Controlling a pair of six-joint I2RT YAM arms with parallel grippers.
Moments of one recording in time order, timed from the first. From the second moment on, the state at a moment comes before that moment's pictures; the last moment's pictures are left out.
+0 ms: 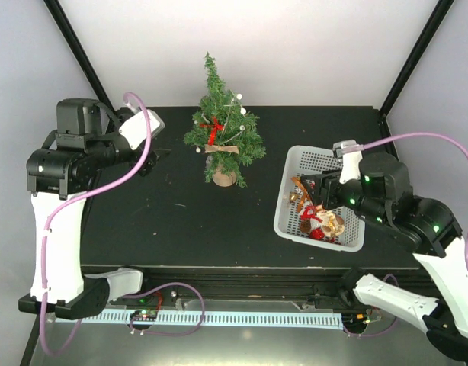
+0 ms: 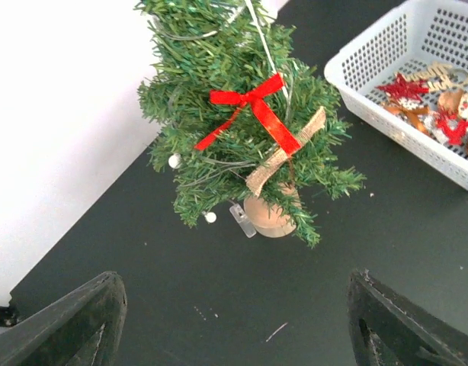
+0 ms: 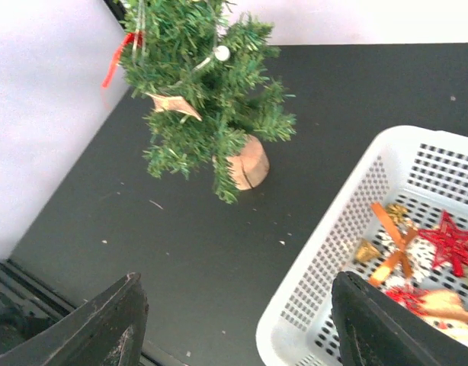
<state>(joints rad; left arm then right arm) -0.11 1.22 1.89 -1.32 0.45 0.64 0.70 0.88 1.45 -1.11 0.06 0.41</state>
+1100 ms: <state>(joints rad) -0.61 1.61 1.80 -0.46 -0.39 -0.05 0.56 1.29 1.47 -0.72 0.07 0.44</state>
